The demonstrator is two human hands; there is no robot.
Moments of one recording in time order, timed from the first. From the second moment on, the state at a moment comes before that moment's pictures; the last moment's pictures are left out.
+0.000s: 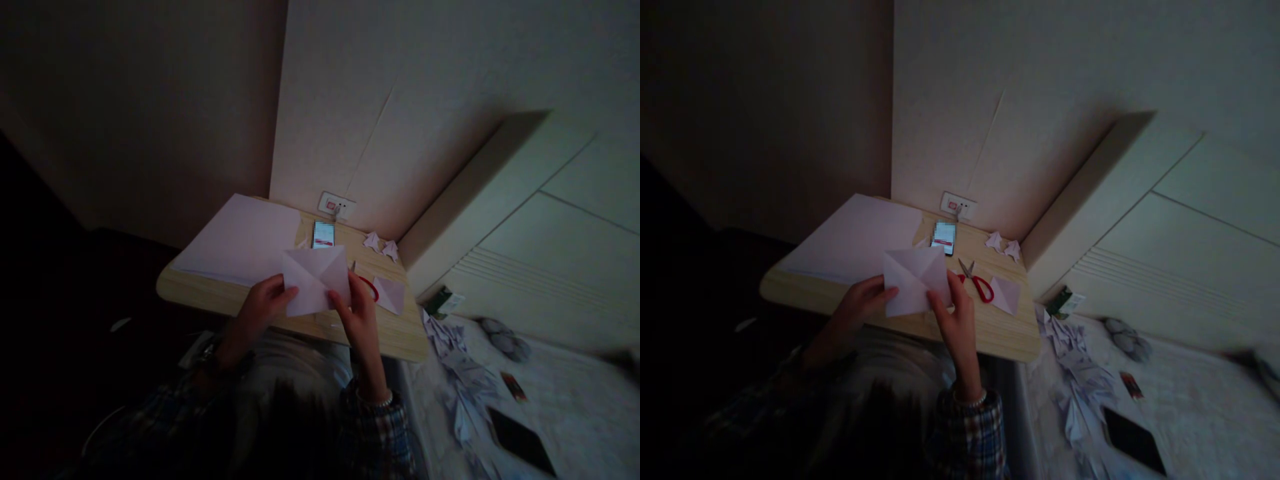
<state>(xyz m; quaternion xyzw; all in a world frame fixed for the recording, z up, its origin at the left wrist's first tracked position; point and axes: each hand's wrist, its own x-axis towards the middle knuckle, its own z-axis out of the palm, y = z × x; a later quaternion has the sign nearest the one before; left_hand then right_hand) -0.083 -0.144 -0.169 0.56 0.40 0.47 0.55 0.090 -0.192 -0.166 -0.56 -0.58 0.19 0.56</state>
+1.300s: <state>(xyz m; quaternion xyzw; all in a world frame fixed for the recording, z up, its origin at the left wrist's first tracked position) -0.072 -0.148 -0.187 0.55 0.41 0.39 0.62 0.092 -0.183 -0.179 -0.63 -0.57 0.23 0.47</state>
